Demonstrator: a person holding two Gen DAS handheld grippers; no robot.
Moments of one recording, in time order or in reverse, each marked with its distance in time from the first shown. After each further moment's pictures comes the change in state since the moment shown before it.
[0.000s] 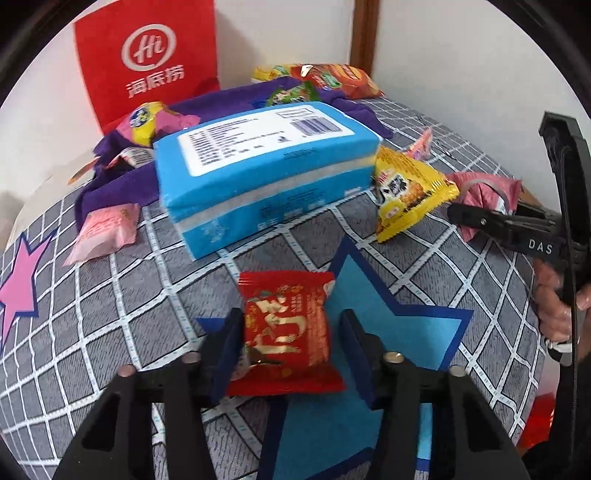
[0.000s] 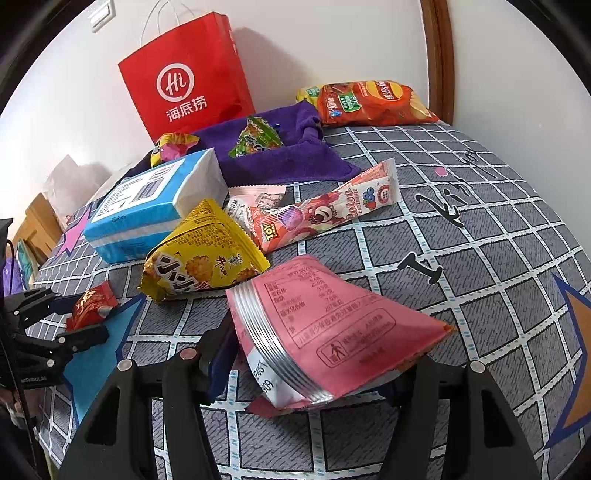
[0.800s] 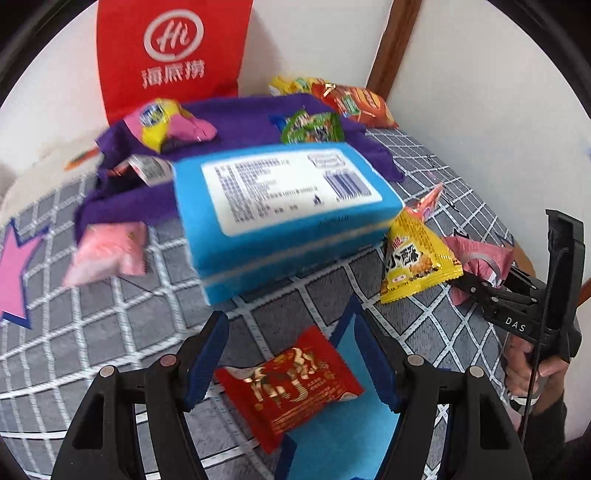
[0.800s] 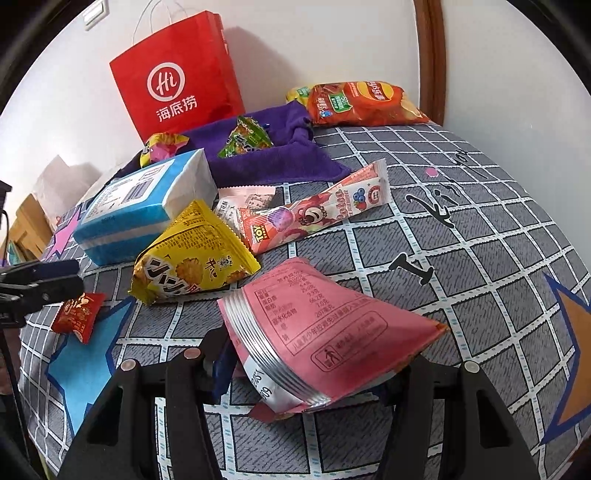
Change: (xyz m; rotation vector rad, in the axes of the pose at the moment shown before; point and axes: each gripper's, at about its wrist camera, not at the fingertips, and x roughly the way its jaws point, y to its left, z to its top) left arm 0.005 0.029 0.040 -0.131 0.015 -0.118; right arm 0.002 0.002 0.003 0.004 0.006 -0.042
